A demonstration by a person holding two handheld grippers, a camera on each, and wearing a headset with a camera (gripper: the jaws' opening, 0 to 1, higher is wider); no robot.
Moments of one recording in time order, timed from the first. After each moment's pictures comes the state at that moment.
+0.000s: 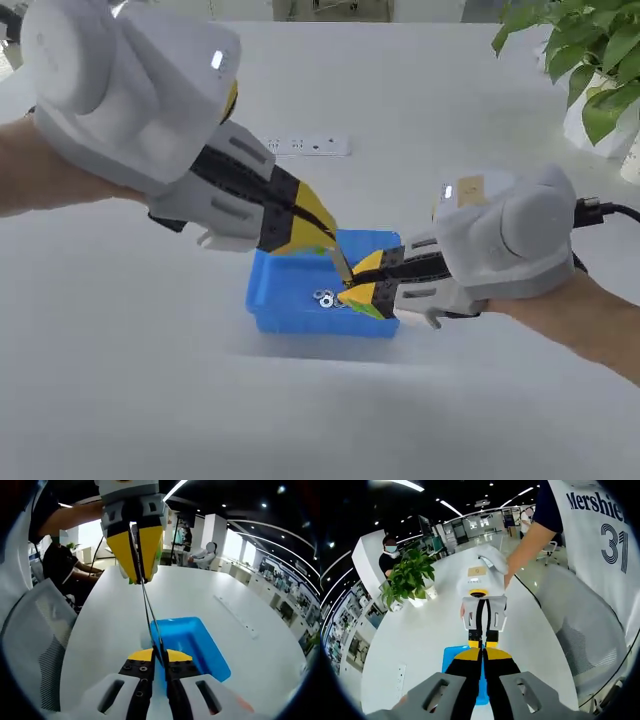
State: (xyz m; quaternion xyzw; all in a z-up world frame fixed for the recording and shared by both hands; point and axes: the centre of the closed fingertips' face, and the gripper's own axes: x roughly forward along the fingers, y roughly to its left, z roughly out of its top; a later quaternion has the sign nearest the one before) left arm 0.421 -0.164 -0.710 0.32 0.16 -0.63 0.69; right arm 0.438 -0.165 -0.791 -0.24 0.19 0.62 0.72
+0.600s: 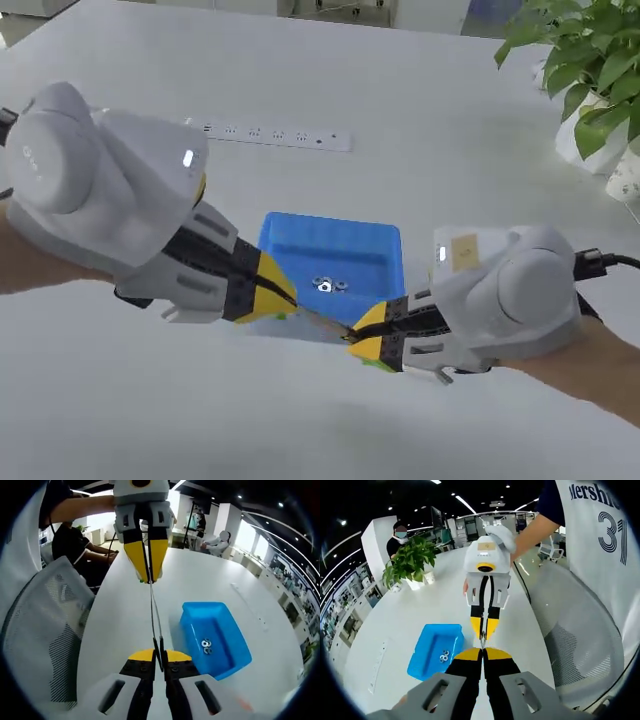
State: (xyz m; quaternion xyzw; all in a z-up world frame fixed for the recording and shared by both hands) left arm 0.371 -0.138 -0.760 0.27 0.20 -0.61 0.72; right arm 0.385 -0.172 -0.822 -0.30 0.23 0.63 0.68
